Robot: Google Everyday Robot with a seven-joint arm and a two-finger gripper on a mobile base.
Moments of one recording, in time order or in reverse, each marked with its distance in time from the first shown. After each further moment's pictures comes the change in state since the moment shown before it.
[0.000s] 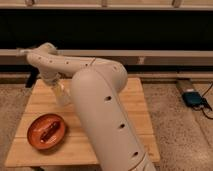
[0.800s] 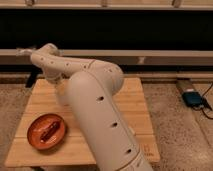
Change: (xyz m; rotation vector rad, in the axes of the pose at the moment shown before) arm 0.032 -0.014 0.022 0.011 0.046 0.024
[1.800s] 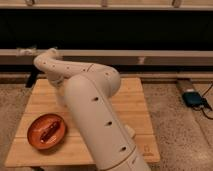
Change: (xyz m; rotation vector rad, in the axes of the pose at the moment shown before) arm 0.003 0.008 0.032 -0.051 0.003 0.024
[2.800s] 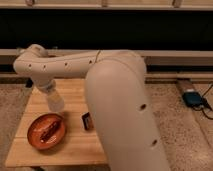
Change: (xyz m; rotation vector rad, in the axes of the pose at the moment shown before) arm -0.082 0.100 -0.134 0.081 0.065 -0.018
